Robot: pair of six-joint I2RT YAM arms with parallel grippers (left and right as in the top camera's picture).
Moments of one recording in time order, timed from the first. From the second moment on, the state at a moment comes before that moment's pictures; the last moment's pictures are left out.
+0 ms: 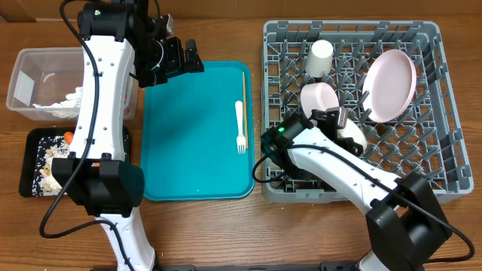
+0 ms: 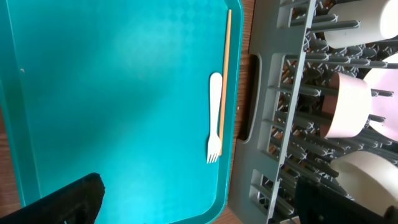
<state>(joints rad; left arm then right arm) -0.07 2.08 2.26 -1.49 0.38 -0.23 0.69 1.77 1.25 -1.64 0.97 1.11</state>
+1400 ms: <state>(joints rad) -0.07 2.08 2.26 -1.49 0.38 -0.23 0.85 1.24 1.50 -1.28 0.45 0.79</state>
